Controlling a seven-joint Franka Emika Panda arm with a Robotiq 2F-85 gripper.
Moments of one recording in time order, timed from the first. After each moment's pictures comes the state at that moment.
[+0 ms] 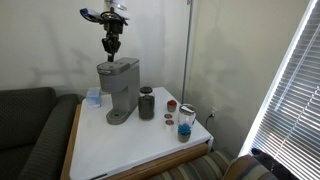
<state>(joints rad) 0.19 1.13 0.02 -0.37 0.08 1.30 1.33</state>
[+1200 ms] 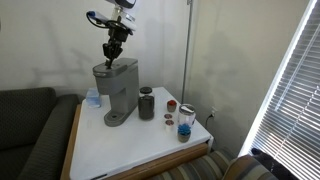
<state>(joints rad) 0.11 1.15 0.07 -0.39 0.21 1.24 1.37</state>
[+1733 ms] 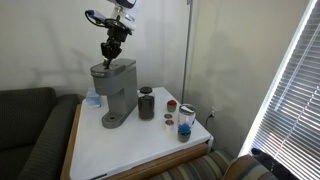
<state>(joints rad) 0.11 1.14 0.07 -0.40 0.22 1.21 1.41</state>
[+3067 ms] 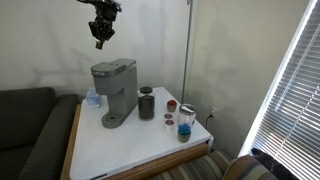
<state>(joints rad) 0.17 1.05 0.06 -0.37 0.20 1.19 1.56</state>
